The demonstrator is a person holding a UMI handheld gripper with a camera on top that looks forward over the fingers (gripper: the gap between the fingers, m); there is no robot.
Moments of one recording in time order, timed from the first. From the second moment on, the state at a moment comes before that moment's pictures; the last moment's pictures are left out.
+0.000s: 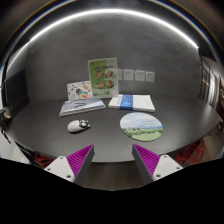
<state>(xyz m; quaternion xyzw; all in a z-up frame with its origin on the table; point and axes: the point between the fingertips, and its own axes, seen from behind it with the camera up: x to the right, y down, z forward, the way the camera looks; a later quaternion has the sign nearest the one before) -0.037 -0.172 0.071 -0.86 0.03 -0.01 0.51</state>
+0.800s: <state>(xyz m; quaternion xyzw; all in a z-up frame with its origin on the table) -0.213 0.027 -0.012 -0.90 -0.09 0.05 0.43</state>
